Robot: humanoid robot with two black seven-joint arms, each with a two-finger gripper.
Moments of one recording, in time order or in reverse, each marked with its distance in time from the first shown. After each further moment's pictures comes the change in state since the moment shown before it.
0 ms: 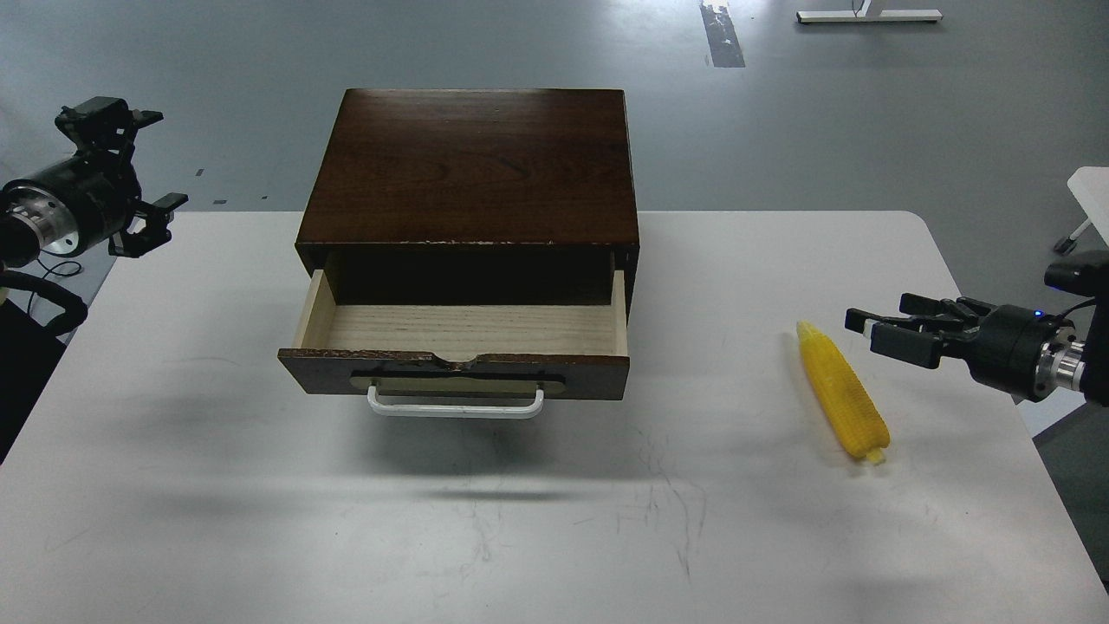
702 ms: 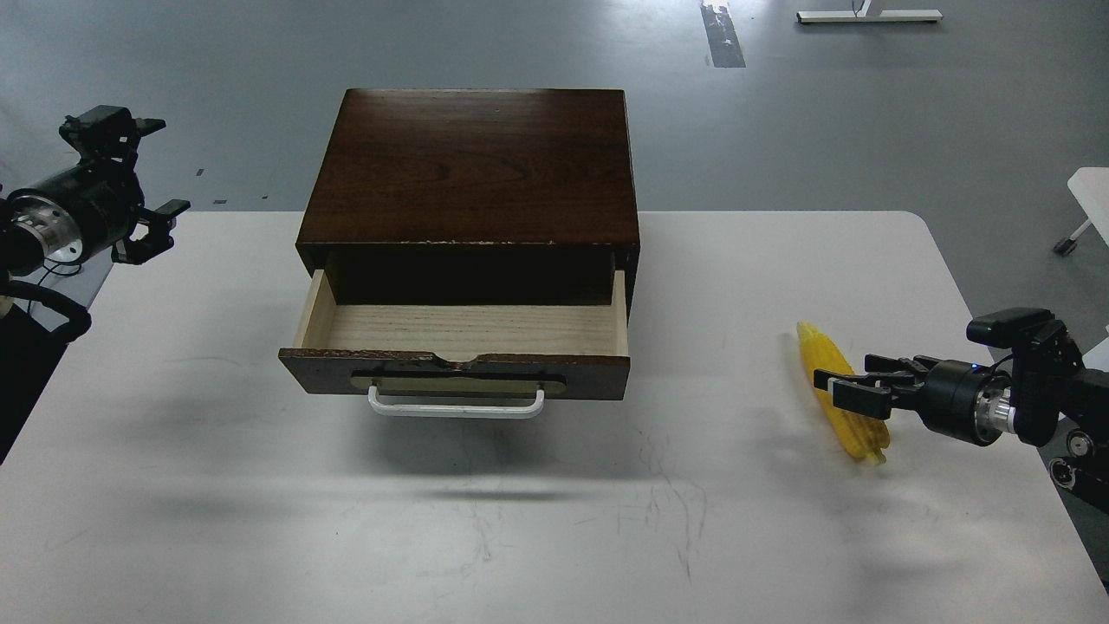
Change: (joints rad) left arm 0.021 0.001 0.002 0.000 0.005 -0.003 -0.019; right arm 0.000 0.196 -0.143 -0.191 -0.007 -0.018 -0.012
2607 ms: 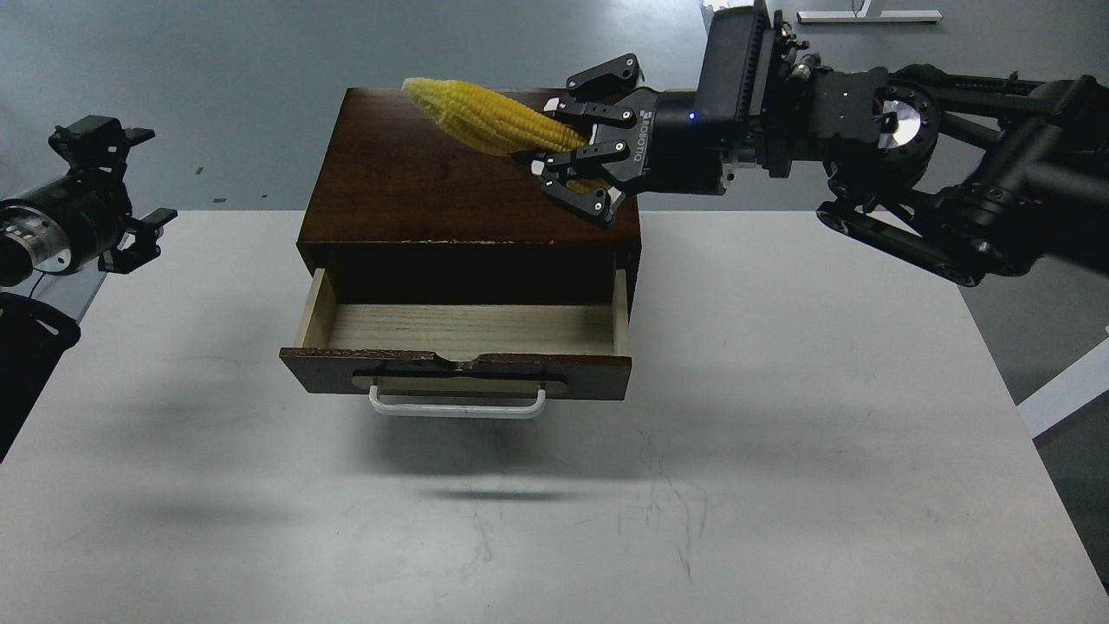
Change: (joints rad) left arm 0.012 0.027 0.014 -0.001 0.017 0.009 -0.024; right arm 0.760 0.406 -0.200 0.113 -0.399 -0.277 0.040
